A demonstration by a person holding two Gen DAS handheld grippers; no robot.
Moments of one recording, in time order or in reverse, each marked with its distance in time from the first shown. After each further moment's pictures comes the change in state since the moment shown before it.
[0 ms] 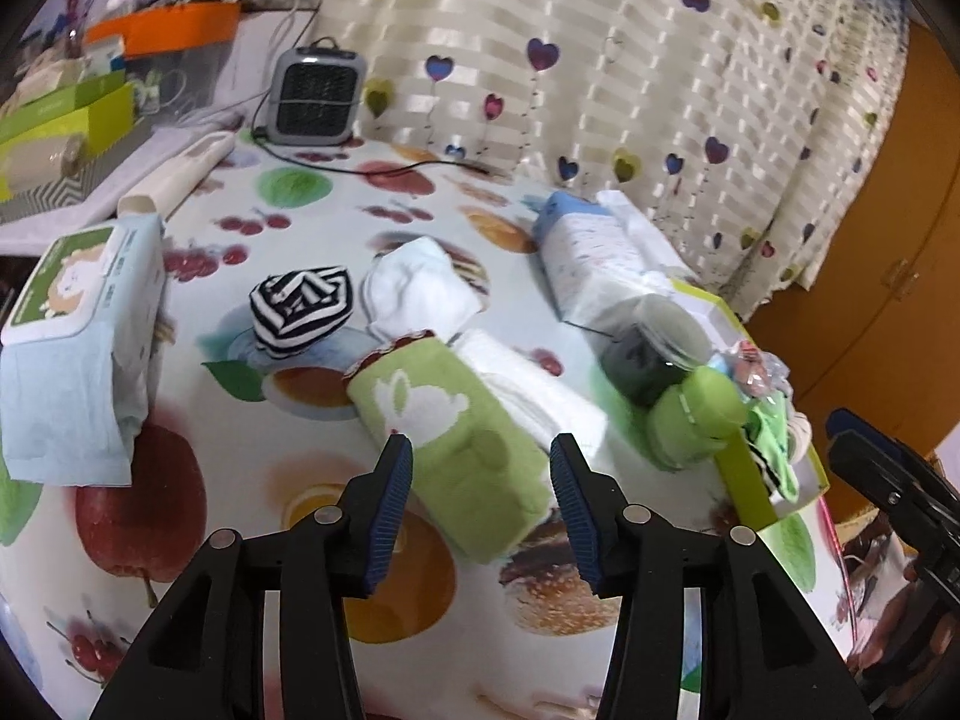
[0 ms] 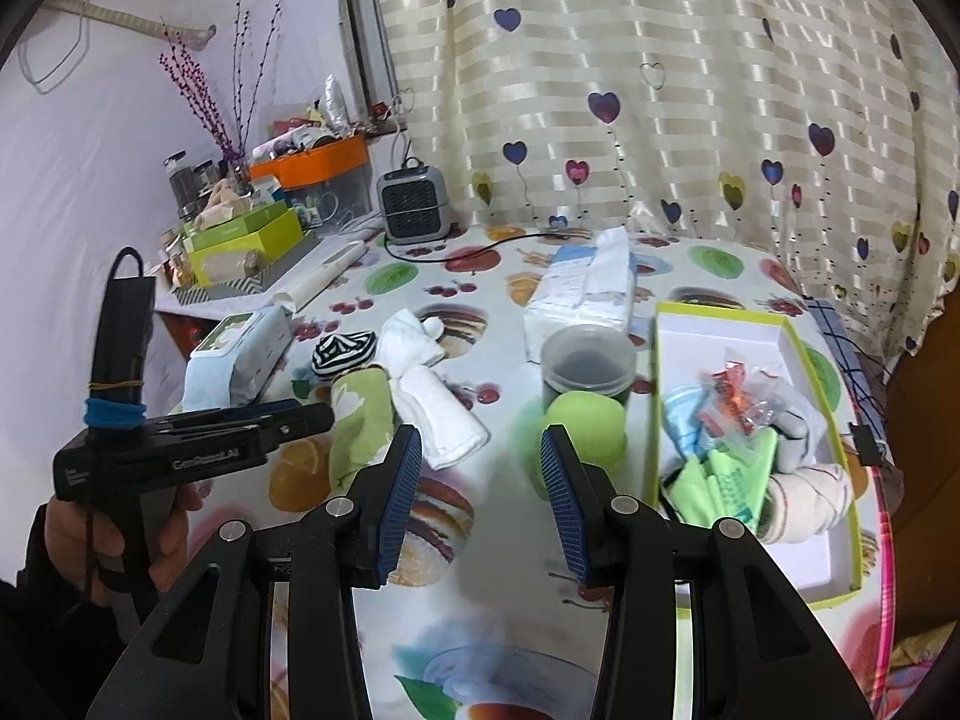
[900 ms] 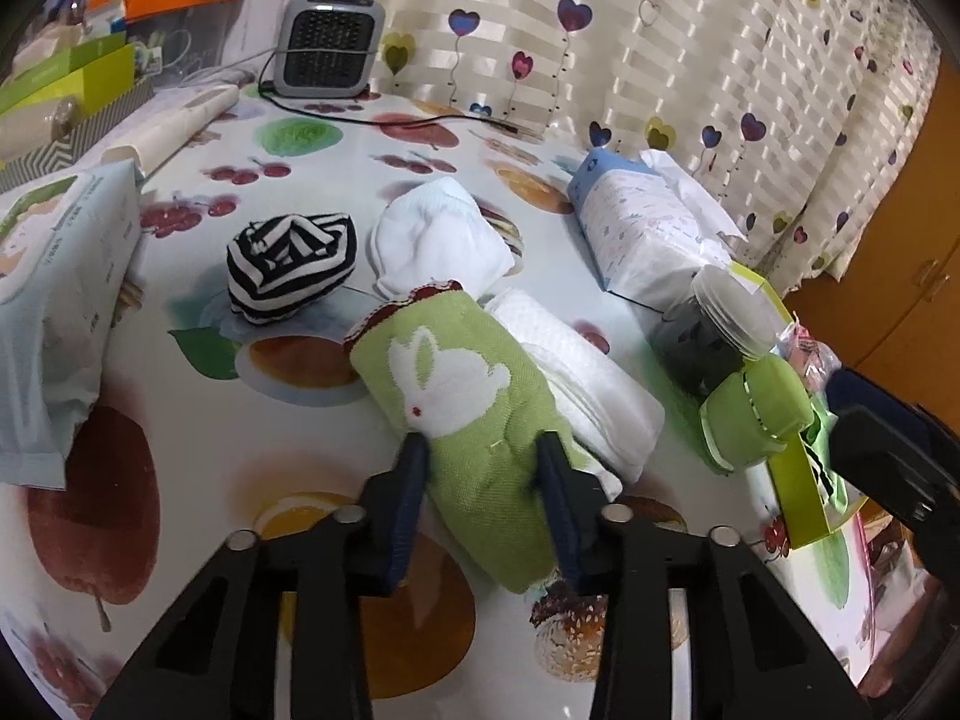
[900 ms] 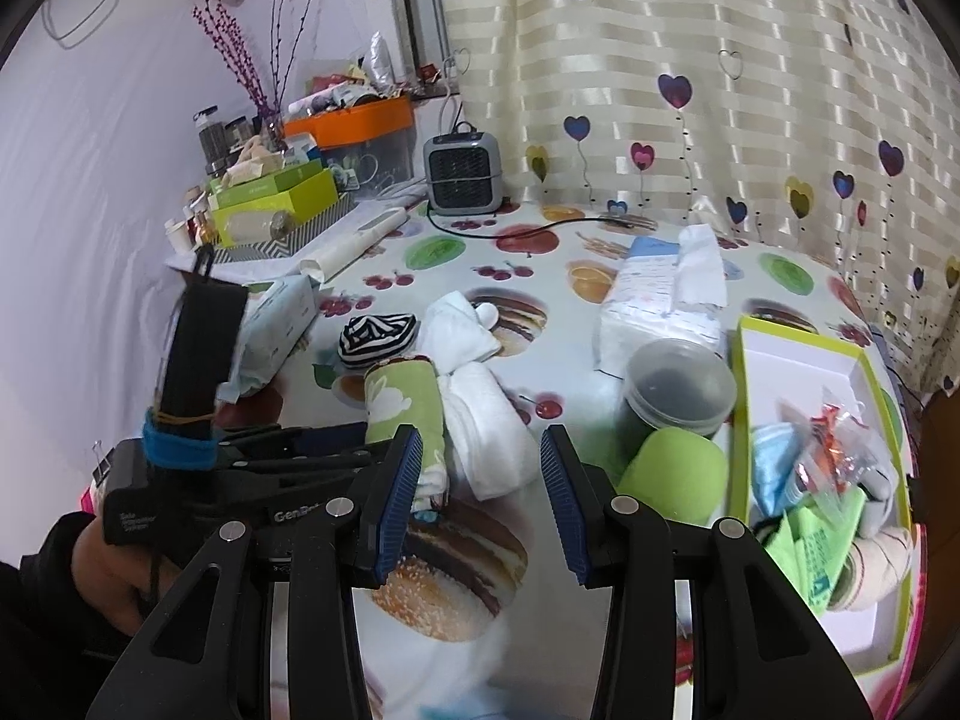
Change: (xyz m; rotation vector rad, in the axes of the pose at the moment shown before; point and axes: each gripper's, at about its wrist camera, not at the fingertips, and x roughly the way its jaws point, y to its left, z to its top) left arm 0.040 0.007 -0.002 -0.017 0.061 0.039; right arm 0.055 0.032 0.015 -0.091 0.073 0.063
